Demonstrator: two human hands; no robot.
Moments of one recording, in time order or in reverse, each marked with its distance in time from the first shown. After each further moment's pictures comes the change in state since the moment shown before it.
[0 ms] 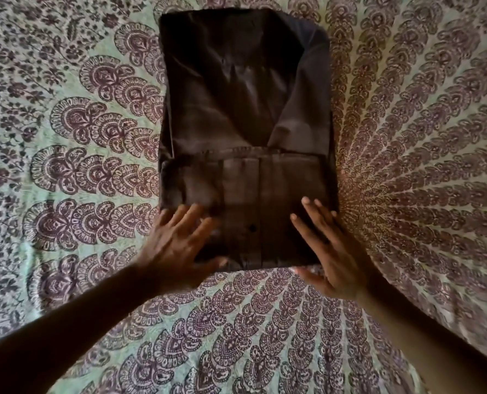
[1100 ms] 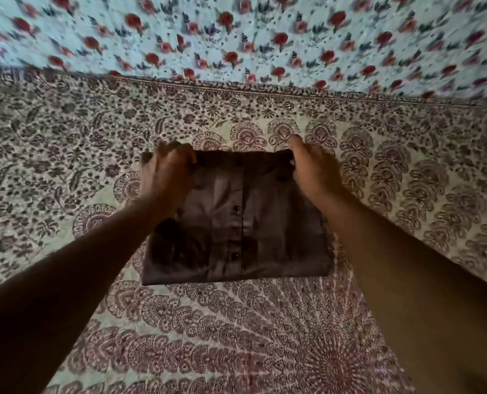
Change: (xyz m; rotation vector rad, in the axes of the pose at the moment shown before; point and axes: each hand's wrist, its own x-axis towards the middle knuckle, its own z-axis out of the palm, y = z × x) left_hand 0.325 -0.134 -0.154 -0.071 0.333 -0.502; right_hand 0.385 0.137 -0.160 -0.222 0.235 0.439
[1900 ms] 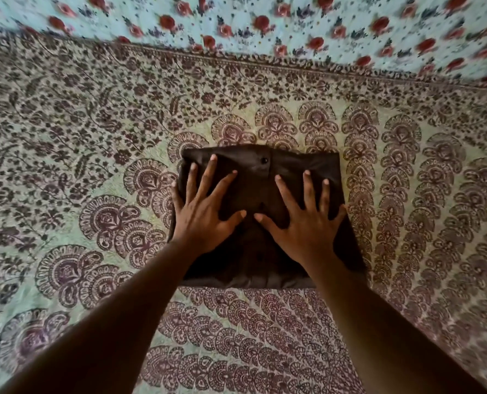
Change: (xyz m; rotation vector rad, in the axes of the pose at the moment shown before) left_hand -0.043 -0.031 0.098 -0.043 -0.213 0.044; right_hand -0.078 -0.054 0.087 0.122 -0.263 0.130
